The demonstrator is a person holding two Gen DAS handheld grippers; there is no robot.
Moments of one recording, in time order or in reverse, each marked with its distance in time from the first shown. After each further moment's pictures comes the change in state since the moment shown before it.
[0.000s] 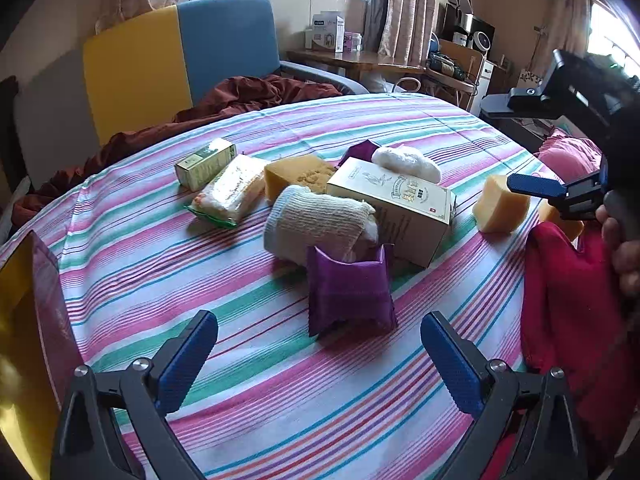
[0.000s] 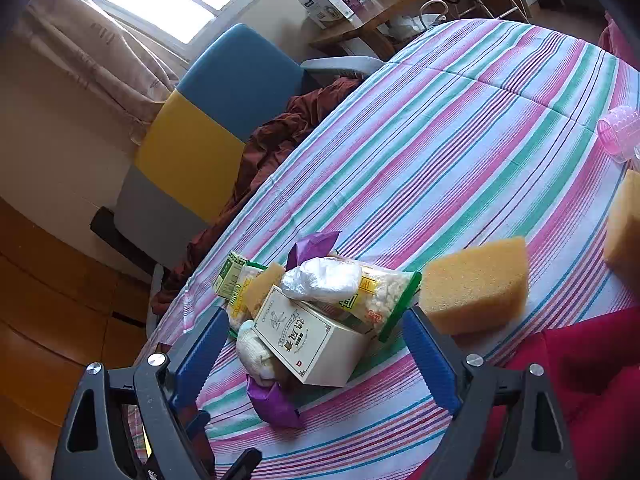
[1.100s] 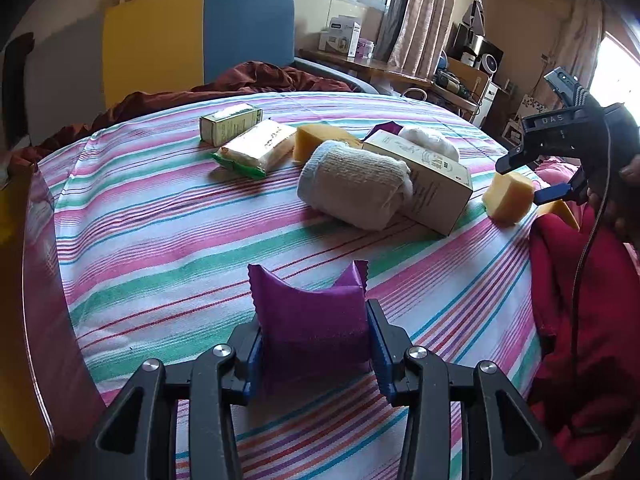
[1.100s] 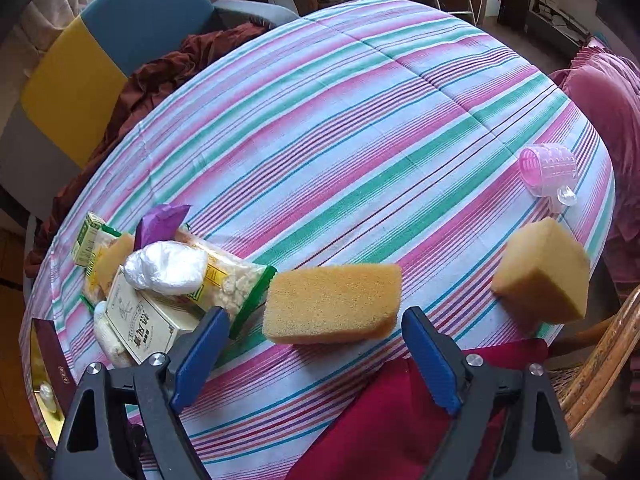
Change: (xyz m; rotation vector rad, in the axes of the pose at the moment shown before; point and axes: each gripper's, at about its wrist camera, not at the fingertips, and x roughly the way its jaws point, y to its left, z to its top) left arm -0.005 0.036 -0.048 -0.094 -0.035 -0.061; right arm 0.032 -0.025 0.031 -0.079 0.246 -0.548
